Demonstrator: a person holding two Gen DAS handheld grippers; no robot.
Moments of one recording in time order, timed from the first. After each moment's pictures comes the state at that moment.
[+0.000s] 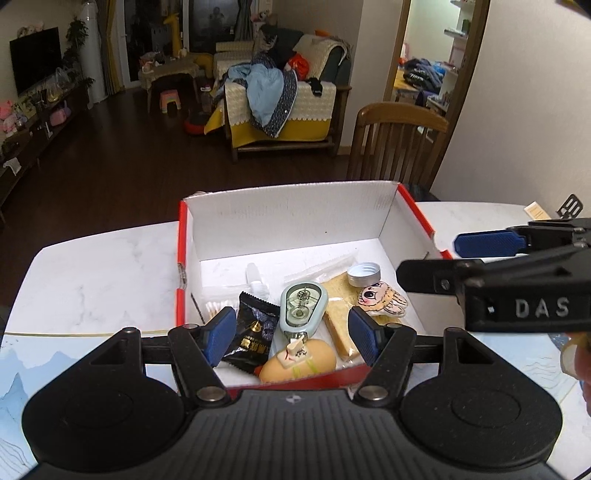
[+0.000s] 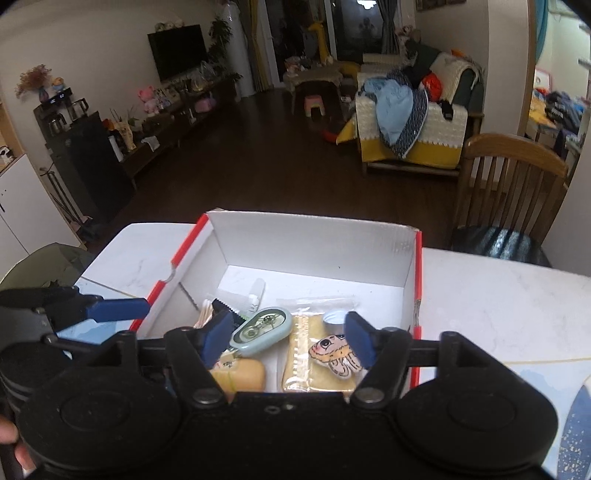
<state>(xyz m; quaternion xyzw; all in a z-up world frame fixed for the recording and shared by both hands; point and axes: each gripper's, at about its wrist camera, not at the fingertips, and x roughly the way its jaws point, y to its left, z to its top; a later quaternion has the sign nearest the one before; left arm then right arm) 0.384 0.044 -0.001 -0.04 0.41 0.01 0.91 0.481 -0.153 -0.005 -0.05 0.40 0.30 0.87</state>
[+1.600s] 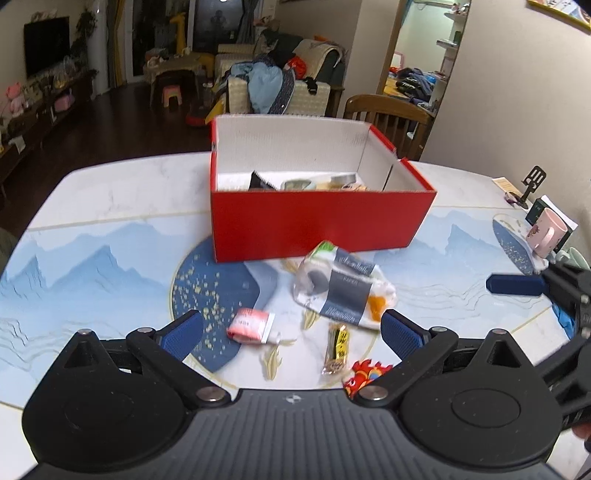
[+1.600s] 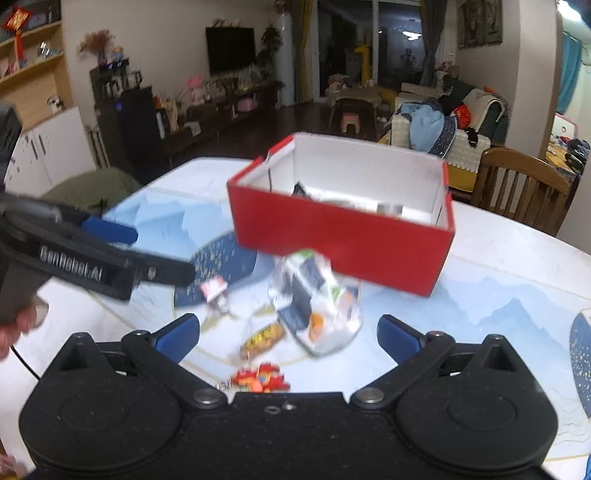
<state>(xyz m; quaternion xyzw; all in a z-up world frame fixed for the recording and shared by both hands) 0.217 0.039 -0.047 -0.07 0.40 0.00 0.91 0.295 -0.194 -0.074 -0.12 0.36 0.35 0.86</state>
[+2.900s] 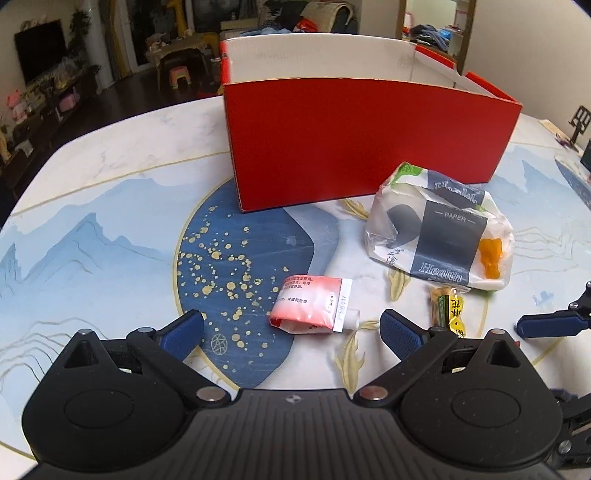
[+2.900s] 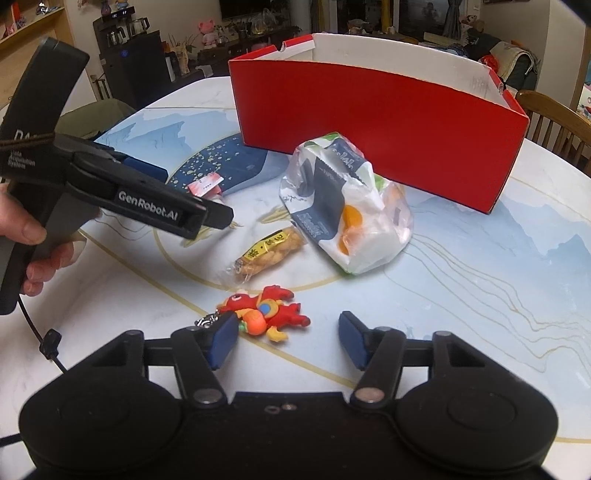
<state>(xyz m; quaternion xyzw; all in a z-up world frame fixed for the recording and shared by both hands) 0.268 0.054 -0.150 0.00 0.44 0.03 0.90 0.305 -0.177 -0.152 -0.13 0.43 0.36 0.81</state>
